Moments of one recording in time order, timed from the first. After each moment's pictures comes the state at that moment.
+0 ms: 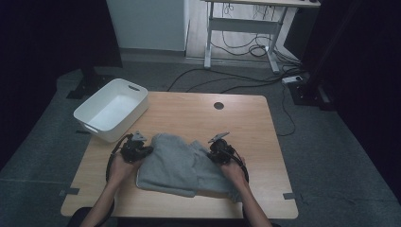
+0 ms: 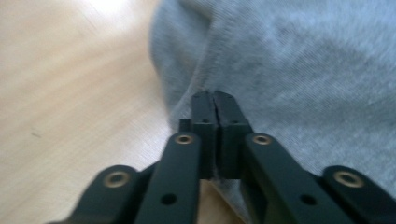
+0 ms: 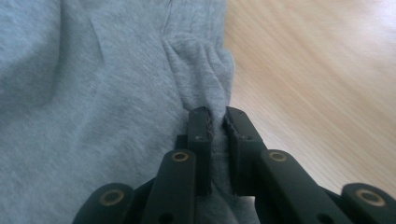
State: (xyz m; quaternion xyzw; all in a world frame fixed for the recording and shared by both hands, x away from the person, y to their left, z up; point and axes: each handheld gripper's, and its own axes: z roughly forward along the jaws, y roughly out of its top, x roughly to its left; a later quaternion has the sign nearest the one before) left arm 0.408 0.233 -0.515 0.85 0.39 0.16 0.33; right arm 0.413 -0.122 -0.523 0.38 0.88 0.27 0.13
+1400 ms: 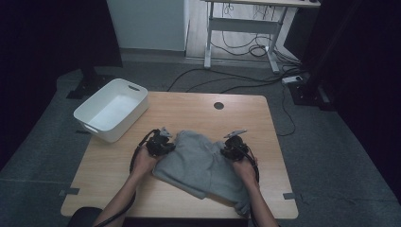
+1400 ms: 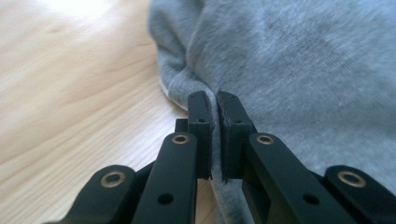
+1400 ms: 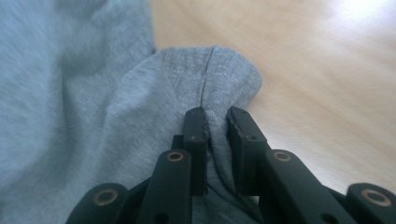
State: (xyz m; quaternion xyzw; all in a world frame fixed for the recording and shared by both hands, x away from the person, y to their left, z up) left arm 0.437 0.160 -0.519 0.88 0.34 0.12 0.31; right arm 0.421 -0.171 -0.518 0.44 0.83 0.29 0.15
